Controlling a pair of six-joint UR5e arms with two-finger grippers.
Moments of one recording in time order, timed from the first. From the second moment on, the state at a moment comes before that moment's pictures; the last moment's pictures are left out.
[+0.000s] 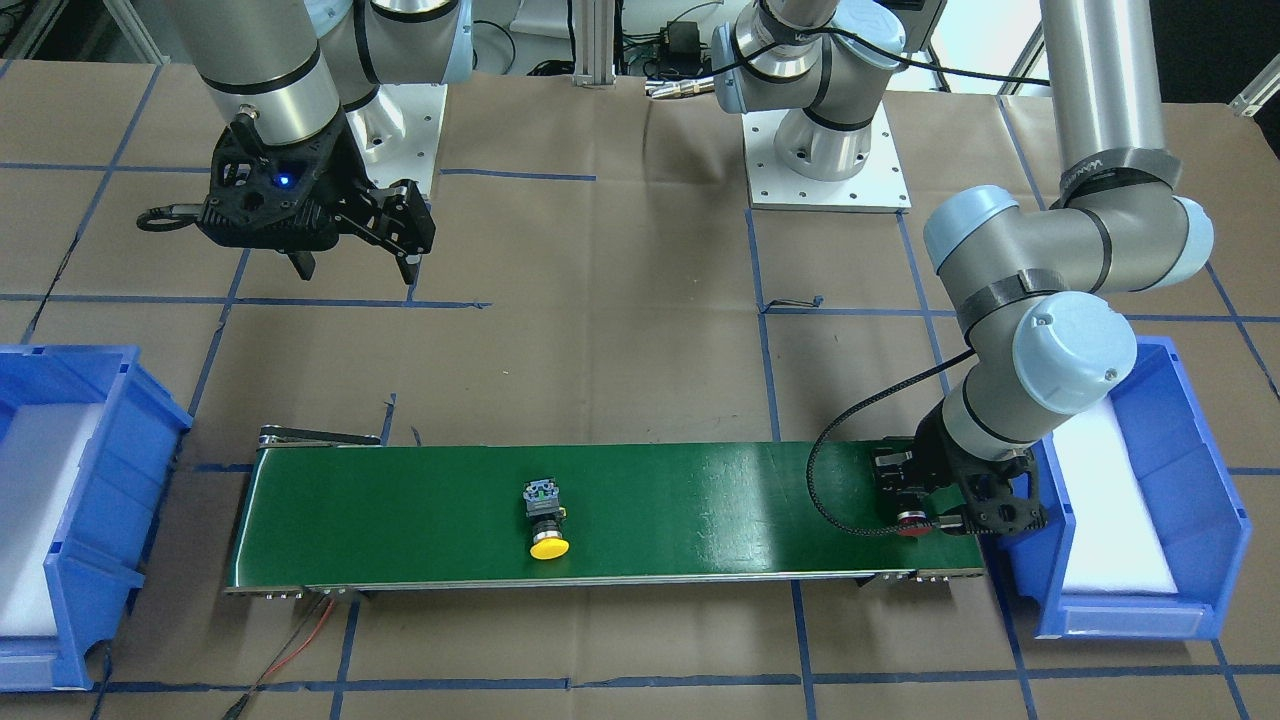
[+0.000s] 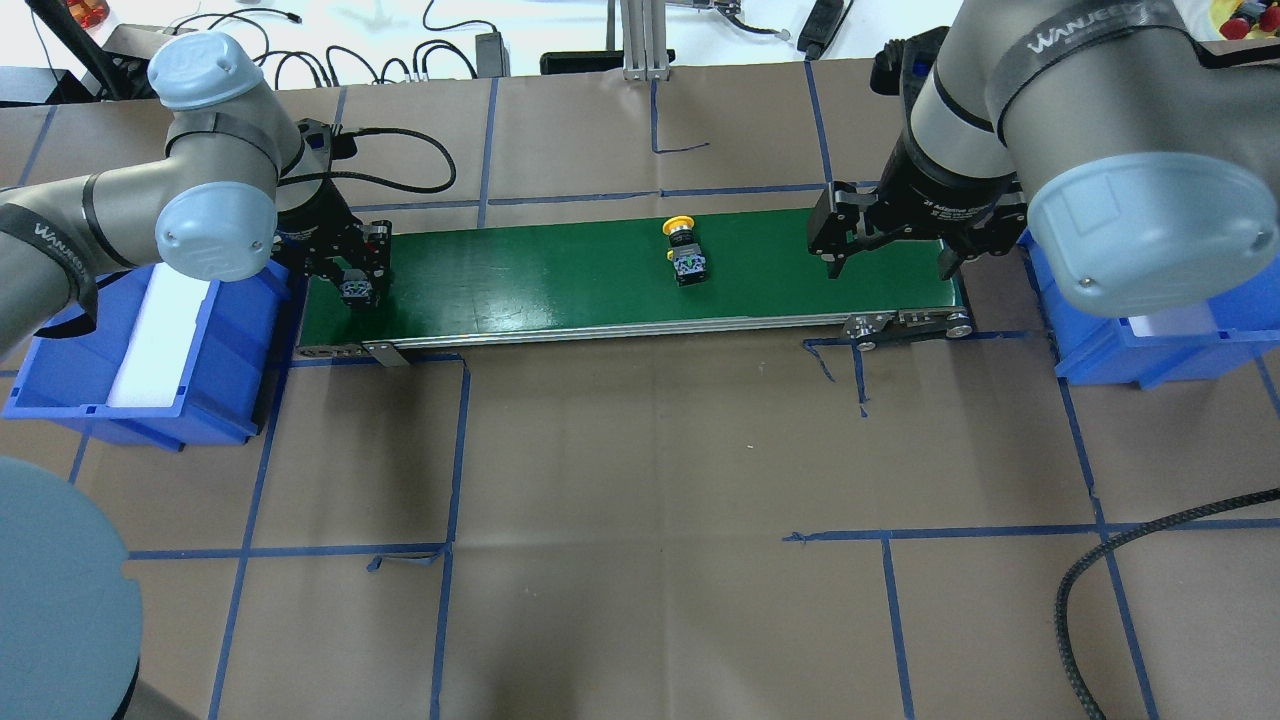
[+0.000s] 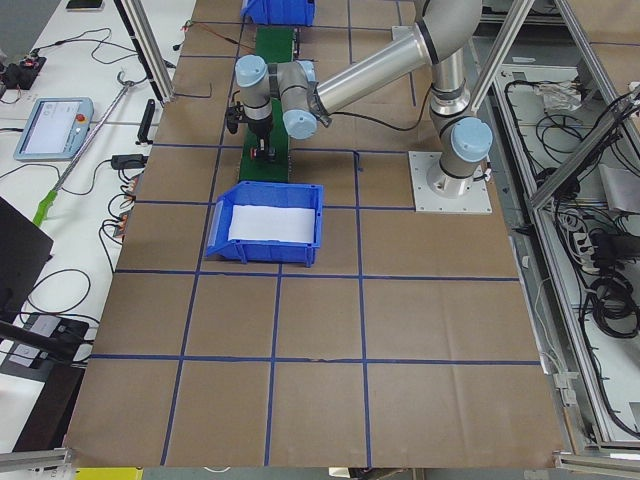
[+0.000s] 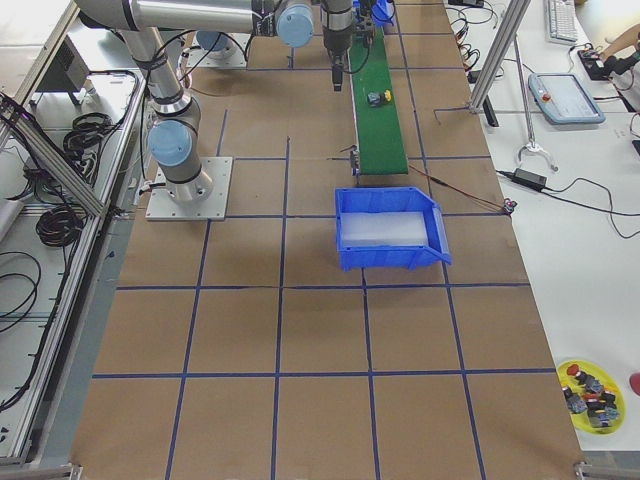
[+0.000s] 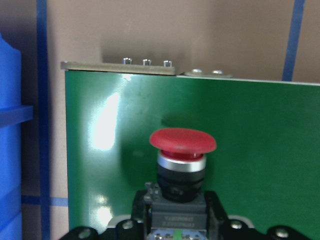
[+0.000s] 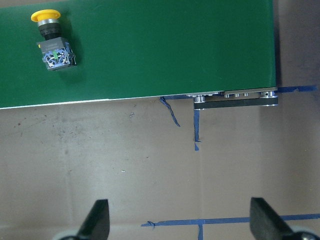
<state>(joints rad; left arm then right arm) -1.40 -1.96 -1.70 -1.07 1.58 0.10 1.64 -1.61 1.73 -1.76 -1.55 0.12</state>
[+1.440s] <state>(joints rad) -1.48 -1.73 -1.53 -1.49 1.56 -0.04 1.64 -1.37 1.76 -2.13 -1.48 0.11</state>
